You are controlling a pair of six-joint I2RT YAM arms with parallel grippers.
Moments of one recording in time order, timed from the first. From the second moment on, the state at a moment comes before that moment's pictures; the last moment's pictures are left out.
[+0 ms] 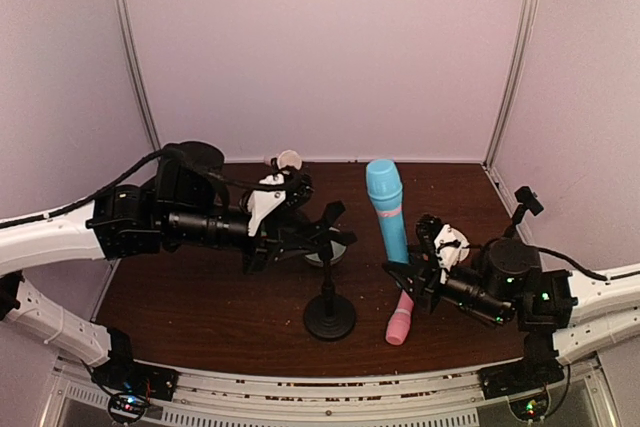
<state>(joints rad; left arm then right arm) -1.14 1.22 1.12 -0.28 0.17 0.24 1.27 0.85 0.47 0.25 0.39 0.00</state>
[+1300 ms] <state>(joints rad) -1.11 1.24 1.05 -0.17 0.30 0.23 1.26 1.13 0.63 0.37 0.20 -0.05</state>
